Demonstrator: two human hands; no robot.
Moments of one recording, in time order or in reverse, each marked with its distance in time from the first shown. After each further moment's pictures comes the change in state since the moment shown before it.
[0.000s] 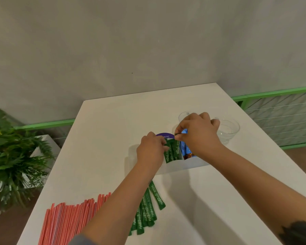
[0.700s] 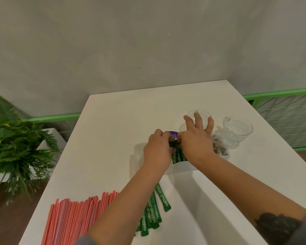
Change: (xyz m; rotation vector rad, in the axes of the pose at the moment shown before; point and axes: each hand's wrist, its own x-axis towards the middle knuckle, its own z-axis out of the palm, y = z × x) left_hand 0.001 -0.009 0.014 -0.041 0.141 0.103; right_hand 0.015 0.000 0.057 -0.467 -0.058 -0.157
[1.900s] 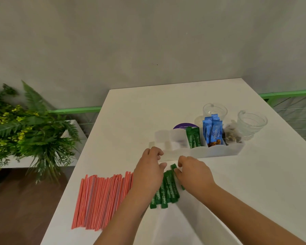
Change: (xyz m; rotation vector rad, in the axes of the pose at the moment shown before) left_hand -0.118 -0.051 -0.042 -0.217 0.009 -0.186; right_hand -0.093 -0.076 0.026 0.503 -0.153 0.041
